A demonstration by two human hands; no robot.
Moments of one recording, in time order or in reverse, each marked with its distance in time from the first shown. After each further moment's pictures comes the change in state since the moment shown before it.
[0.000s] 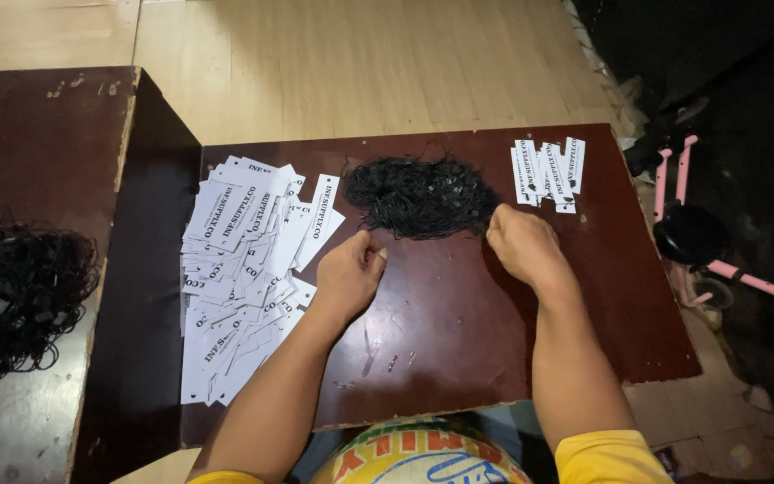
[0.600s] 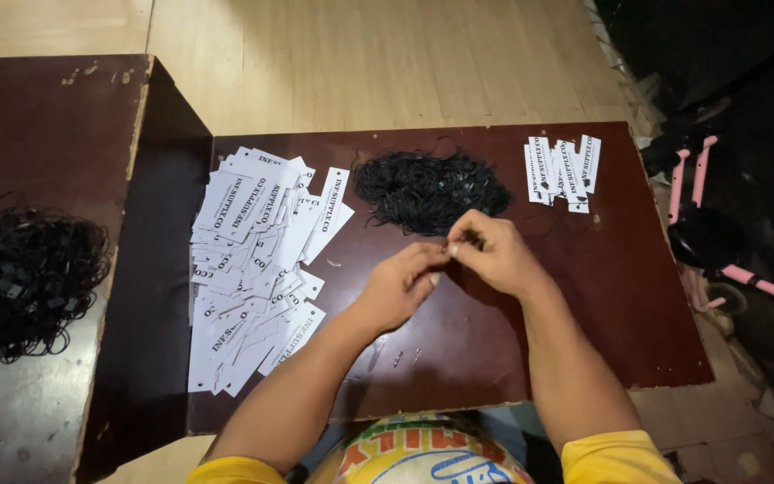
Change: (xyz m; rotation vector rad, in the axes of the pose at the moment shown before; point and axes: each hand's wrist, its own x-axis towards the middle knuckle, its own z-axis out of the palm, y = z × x) left_hand -0.016 0.040 0.019 -0.441 -0.150 0.400; right_hand -0.009 -0.031 0.028 0.669 0.056 -0.437
